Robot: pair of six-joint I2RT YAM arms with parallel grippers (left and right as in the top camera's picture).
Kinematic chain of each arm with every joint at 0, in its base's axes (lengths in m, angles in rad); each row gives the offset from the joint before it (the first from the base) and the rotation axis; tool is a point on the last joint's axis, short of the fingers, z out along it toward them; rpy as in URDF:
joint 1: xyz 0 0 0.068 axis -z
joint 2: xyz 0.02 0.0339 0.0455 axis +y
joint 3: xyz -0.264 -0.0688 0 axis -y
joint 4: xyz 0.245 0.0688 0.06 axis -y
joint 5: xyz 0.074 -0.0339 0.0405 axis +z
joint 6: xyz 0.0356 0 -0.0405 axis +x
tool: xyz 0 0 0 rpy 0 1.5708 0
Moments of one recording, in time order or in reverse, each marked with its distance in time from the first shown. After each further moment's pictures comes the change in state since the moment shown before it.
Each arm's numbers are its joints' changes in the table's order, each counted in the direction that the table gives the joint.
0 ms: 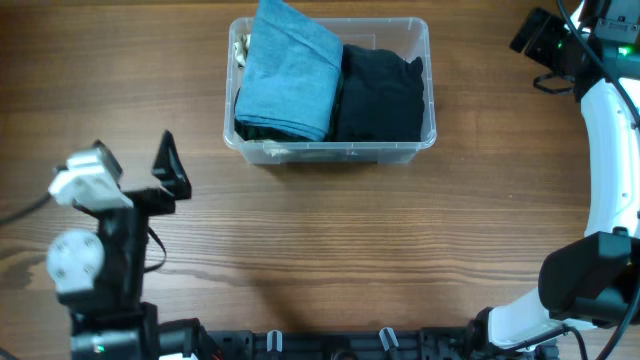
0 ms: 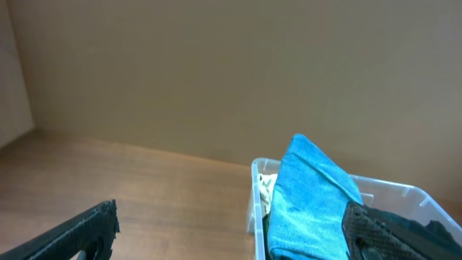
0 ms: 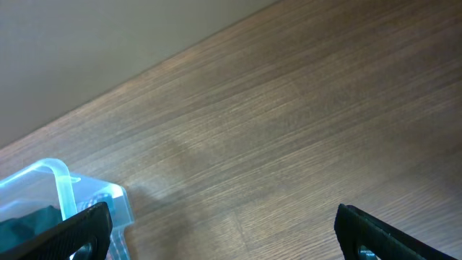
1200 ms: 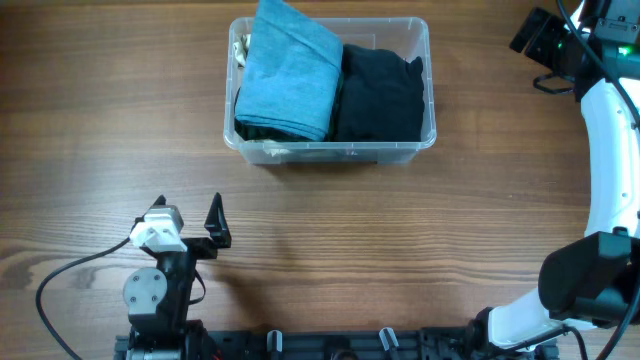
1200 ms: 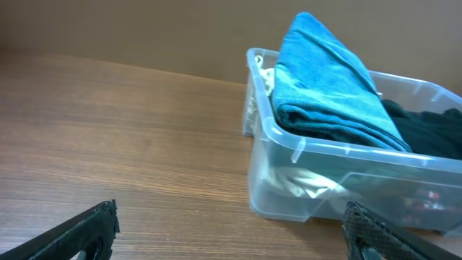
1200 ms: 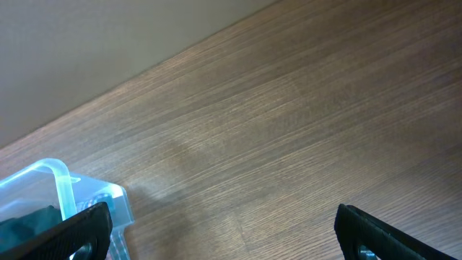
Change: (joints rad) left arm 0.111 -0.478 -0.553 -0.041 0.041 0.000; right arm 0.000 0.000 0.000 0.000 0.000 0.000
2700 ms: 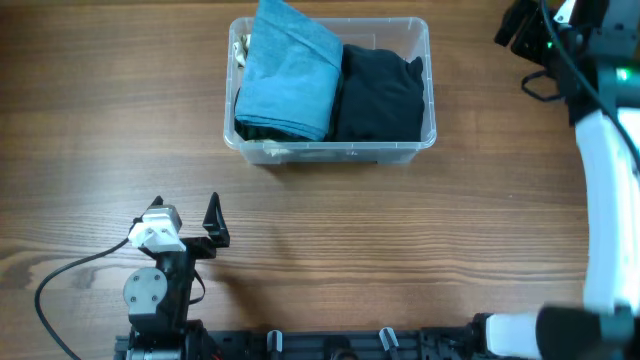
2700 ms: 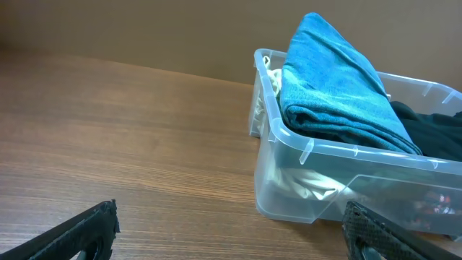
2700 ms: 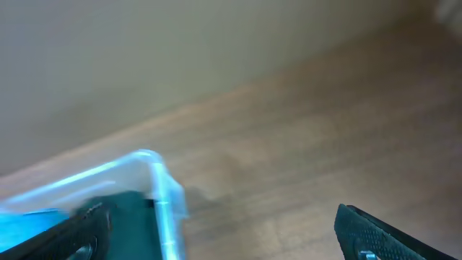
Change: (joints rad) left arm 0.001 0.000 0.000 -0.001 0.019 0.000; right arm -0.127 -0.201 -0.008 -0.006 -0.026 0.000
